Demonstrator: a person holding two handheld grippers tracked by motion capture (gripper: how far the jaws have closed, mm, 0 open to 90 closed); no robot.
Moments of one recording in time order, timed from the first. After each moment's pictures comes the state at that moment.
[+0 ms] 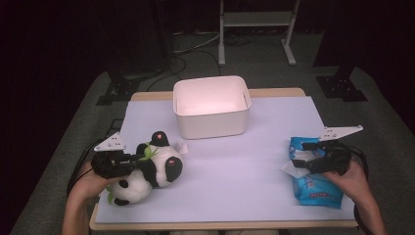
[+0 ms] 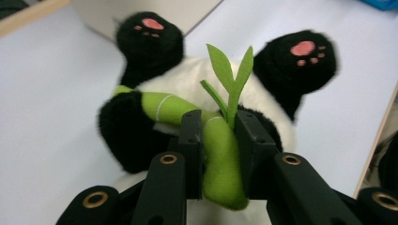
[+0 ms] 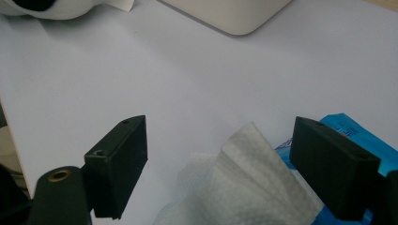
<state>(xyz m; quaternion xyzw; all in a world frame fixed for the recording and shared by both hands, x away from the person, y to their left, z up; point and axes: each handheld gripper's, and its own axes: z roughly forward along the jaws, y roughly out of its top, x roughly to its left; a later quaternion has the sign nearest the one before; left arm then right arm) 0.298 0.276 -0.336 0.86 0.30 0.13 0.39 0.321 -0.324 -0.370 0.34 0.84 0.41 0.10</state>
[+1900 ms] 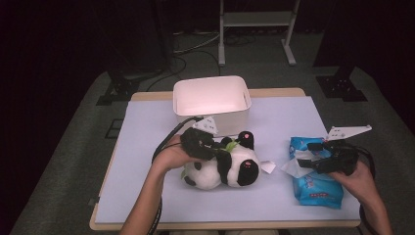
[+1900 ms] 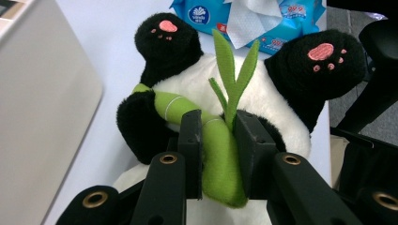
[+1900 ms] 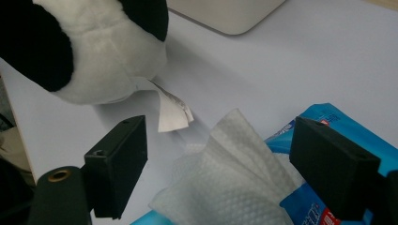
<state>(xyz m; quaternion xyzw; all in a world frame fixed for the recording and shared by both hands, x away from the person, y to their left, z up) 0.351 0.068 -0.322 0.91 0.12 0.04 0.39 0.319 -0.340 -0.369 0.35 0.83 0.42 0.09</state>
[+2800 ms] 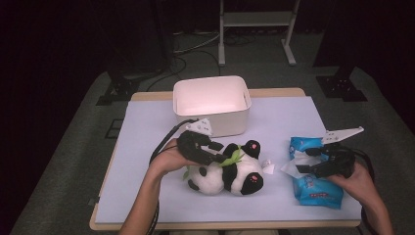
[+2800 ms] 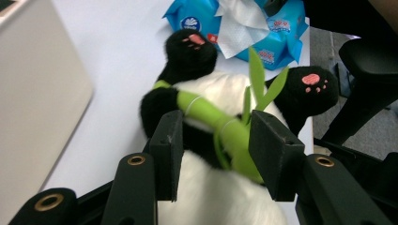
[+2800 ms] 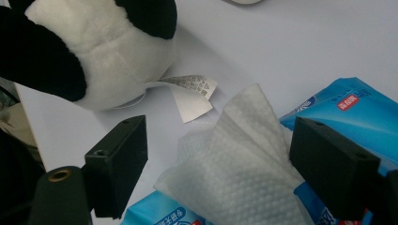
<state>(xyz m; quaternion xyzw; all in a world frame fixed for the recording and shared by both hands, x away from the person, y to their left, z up) 0.345 0.083 -0.325 0.89 0.13 0.02 0.43 0.319 -0.336 -0.378 0.34 0.85 0.39 0.07</state>
